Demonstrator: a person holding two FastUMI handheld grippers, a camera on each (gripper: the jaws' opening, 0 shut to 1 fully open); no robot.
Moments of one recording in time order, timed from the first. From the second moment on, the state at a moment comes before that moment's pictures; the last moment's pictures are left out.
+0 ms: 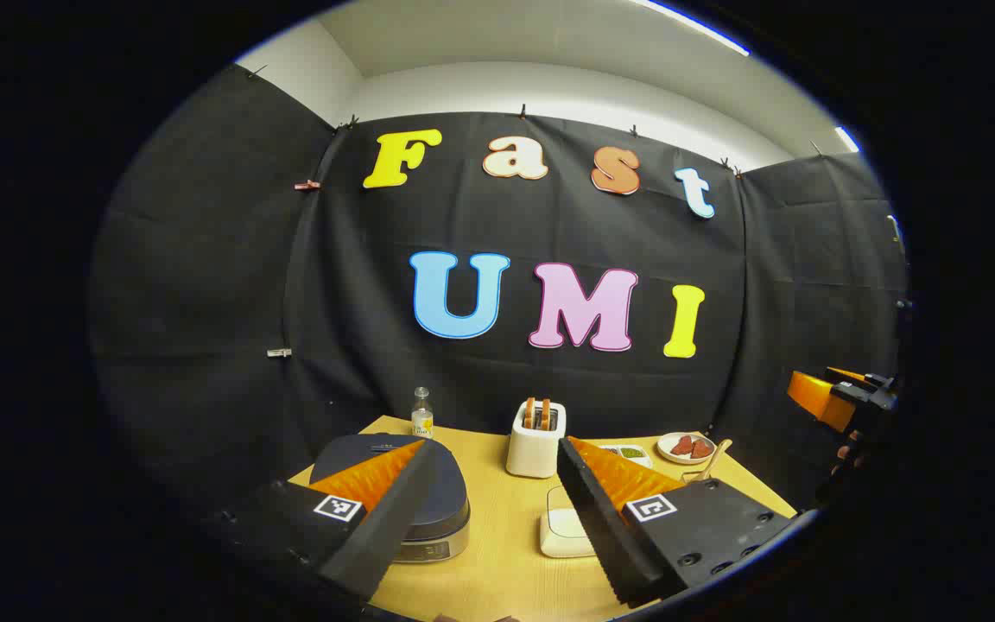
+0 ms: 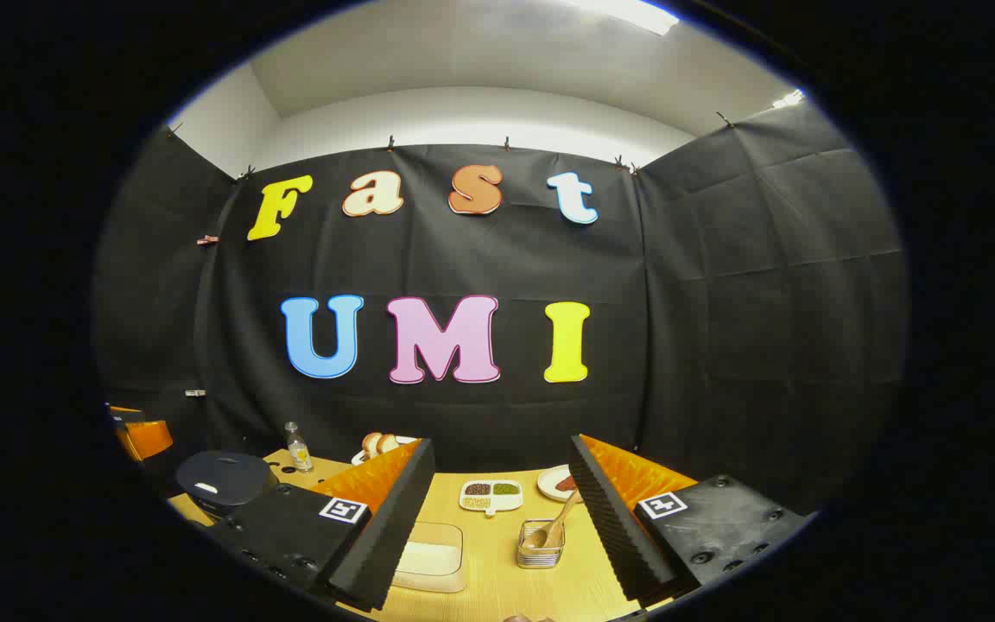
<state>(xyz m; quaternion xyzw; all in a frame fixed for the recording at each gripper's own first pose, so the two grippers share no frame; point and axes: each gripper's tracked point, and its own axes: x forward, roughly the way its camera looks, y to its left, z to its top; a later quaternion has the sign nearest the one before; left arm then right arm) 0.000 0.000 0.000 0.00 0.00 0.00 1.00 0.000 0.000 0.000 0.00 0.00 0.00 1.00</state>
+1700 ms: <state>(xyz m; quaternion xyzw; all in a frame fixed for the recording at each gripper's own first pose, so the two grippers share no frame) -0.016 0.081 -0.034 -0.02 0.05 -0.02 1.00 -0.044 -0.004 -0.026 -0.01 0.04 -0.05 1.00</state>
